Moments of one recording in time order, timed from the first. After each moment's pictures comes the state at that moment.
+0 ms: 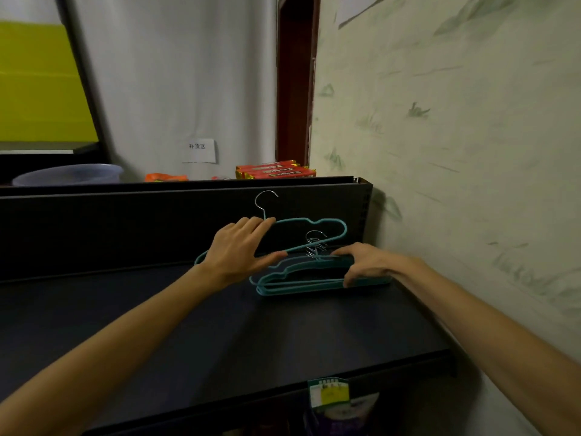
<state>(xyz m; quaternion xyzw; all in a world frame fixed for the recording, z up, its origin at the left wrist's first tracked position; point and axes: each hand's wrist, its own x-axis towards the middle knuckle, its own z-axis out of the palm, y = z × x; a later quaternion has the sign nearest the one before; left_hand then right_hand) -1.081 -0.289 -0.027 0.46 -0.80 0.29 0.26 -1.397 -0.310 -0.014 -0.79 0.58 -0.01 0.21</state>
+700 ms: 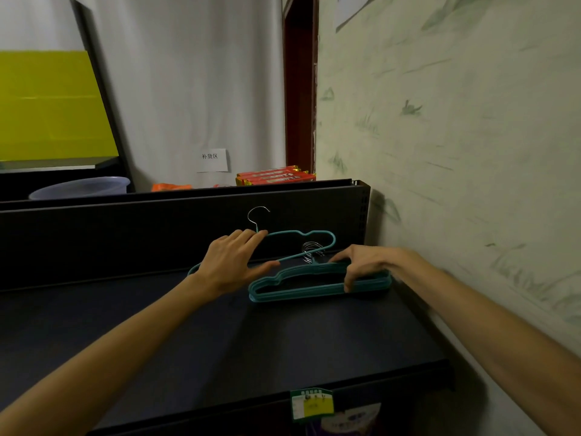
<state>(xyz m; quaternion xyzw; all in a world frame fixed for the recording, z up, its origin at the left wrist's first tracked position) -1.091 -0.292 -0.037 0.49 -0.79 0.30 0.22 -1.411 -0.333 -0.011 -0.79 0.56 0.05 0.25</state>
